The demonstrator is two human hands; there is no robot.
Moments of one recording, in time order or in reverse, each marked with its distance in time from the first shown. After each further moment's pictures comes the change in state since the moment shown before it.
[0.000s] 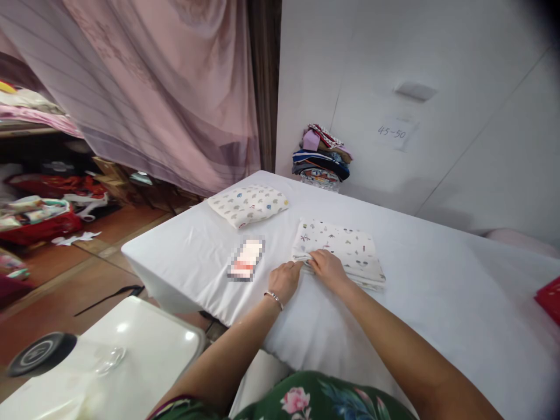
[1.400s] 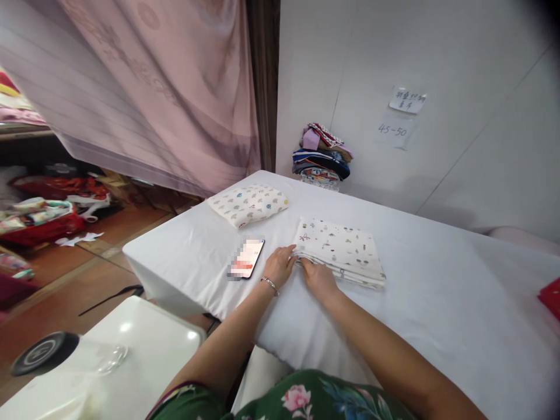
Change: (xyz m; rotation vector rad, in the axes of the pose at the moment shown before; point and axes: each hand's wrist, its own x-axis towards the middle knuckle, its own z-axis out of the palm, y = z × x) left_hand 0.028 -0.028 0.002 -0.207 0.240 0.054; right_hand -0.012 -0.036 0.014 -0.047 -0.104 0.138
